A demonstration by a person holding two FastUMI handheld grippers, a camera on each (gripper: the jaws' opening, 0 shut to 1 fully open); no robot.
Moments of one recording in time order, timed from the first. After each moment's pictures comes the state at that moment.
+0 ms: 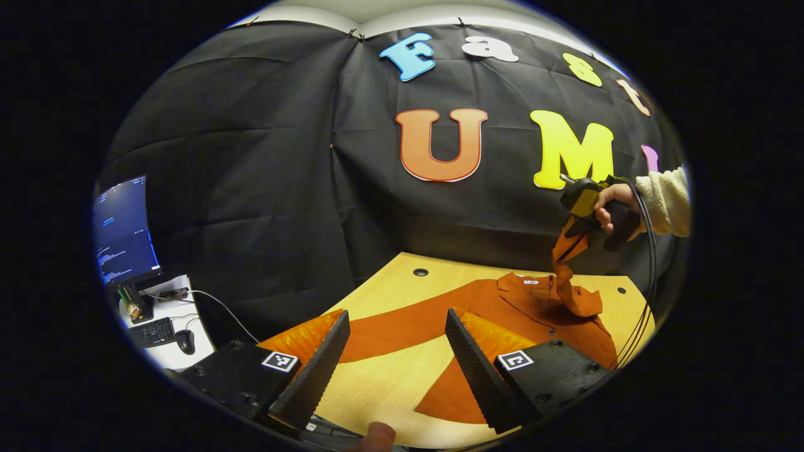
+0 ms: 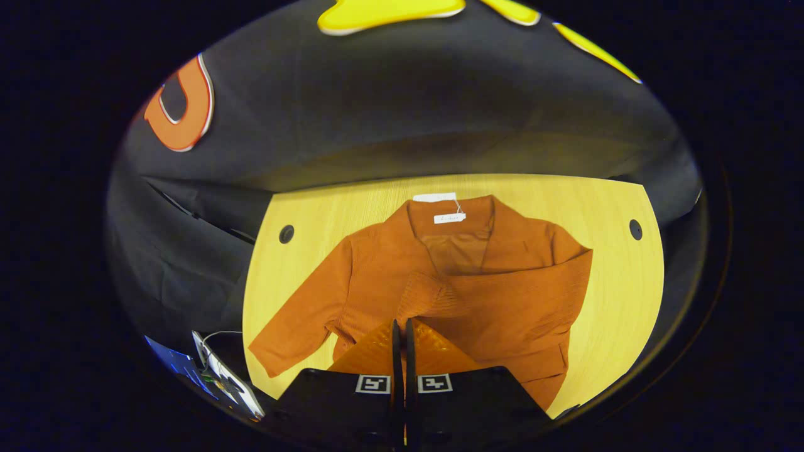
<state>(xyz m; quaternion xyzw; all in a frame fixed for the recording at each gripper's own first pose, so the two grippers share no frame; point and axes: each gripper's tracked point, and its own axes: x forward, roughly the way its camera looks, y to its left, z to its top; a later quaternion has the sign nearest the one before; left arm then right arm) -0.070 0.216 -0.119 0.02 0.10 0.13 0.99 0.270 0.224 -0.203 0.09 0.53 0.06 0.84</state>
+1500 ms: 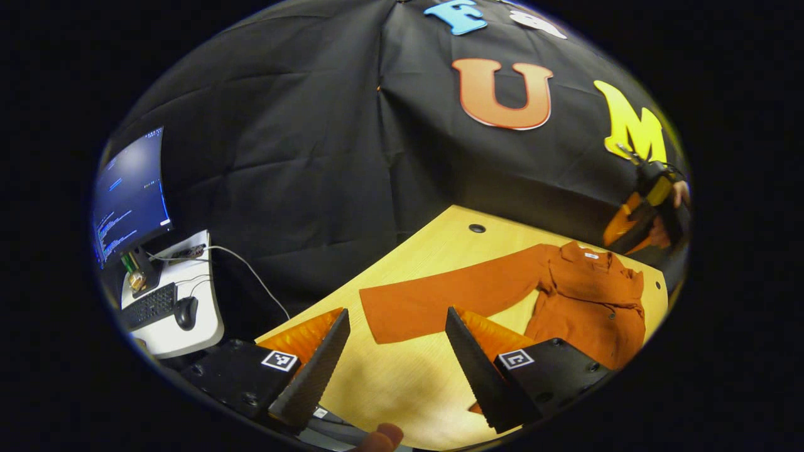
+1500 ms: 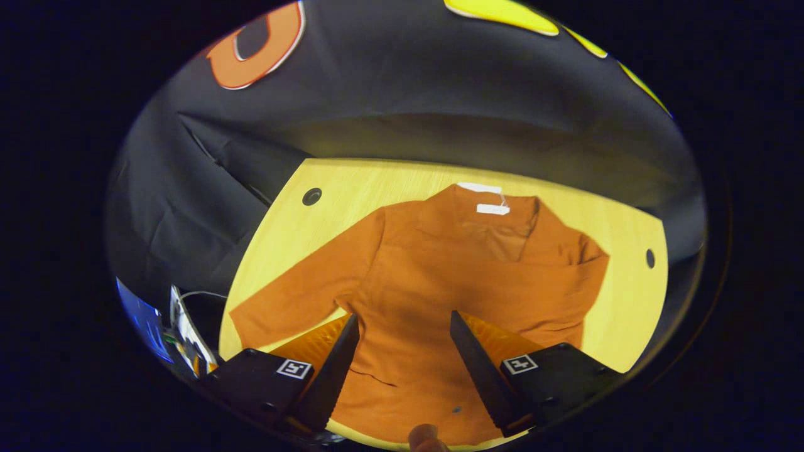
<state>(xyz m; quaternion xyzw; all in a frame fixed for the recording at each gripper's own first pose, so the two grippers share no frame) -0.027 0.321 -0.225 -0.04 0.21 0.23 0.95 0.218 0.233 -0.201 0.01 0.48 0.14 0.87</state>
